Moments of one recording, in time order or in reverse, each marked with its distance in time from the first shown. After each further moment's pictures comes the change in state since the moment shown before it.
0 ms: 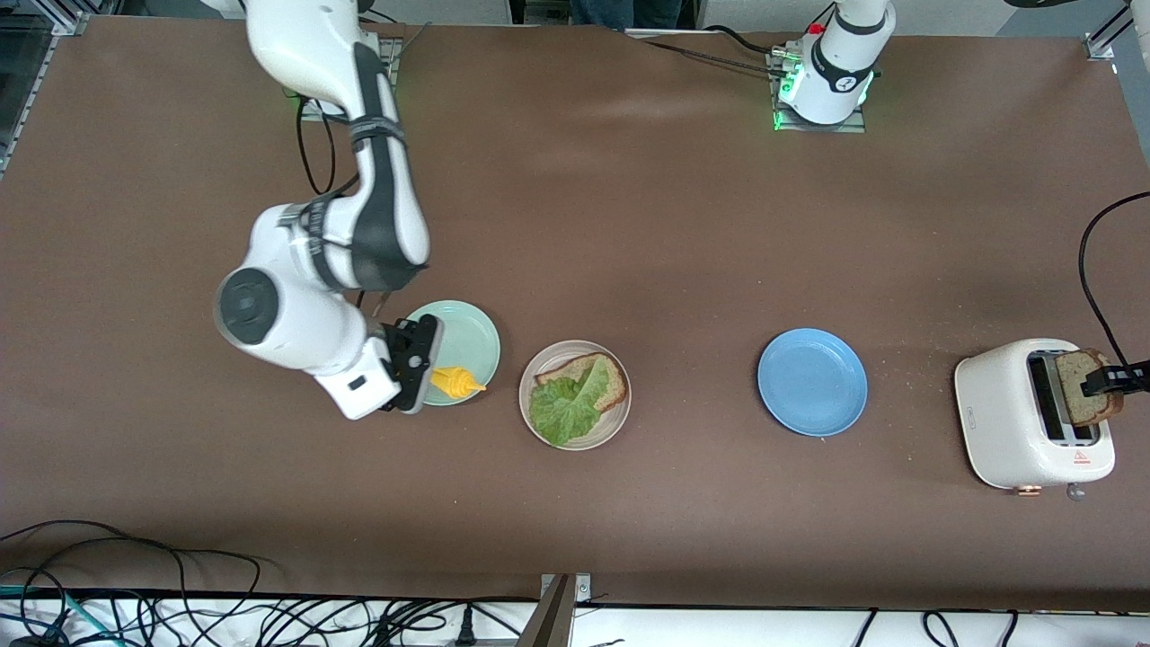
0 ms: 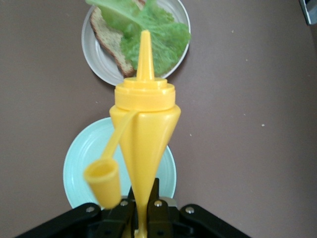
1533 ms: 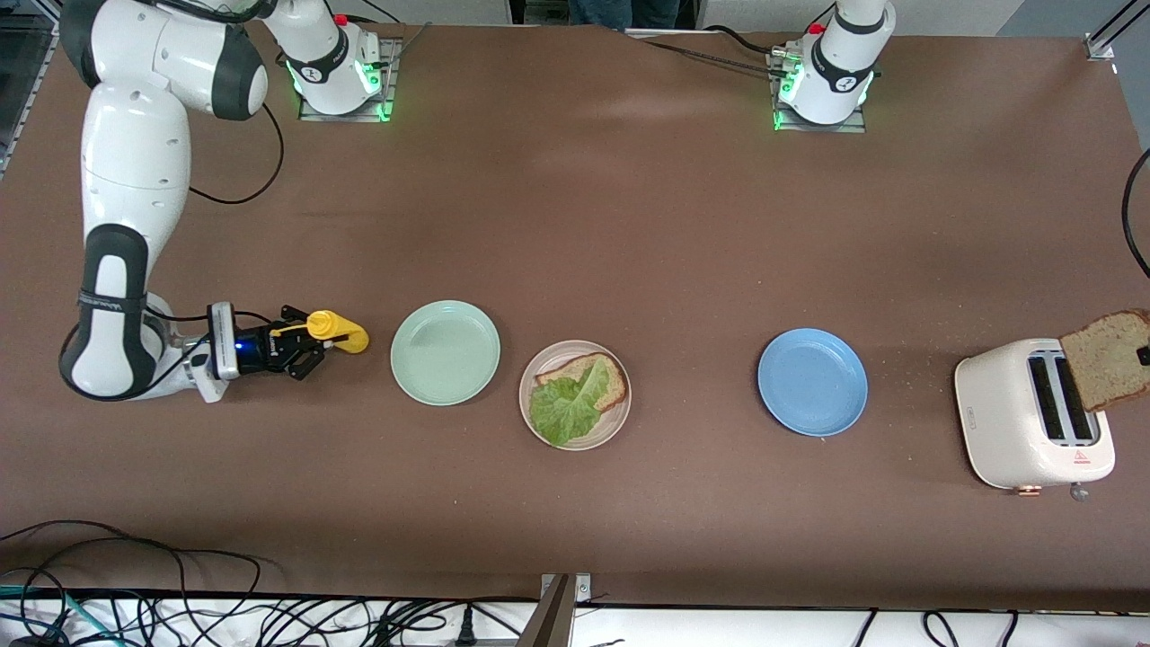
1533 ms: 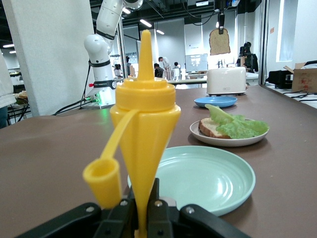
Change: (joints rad) left arm -0.083 -0.134 -0.018 0.199 -0.046 -0.361 -0.141; right arm -0.731 0.249 0.371 -0.156 0.527 -0.640 -1.085
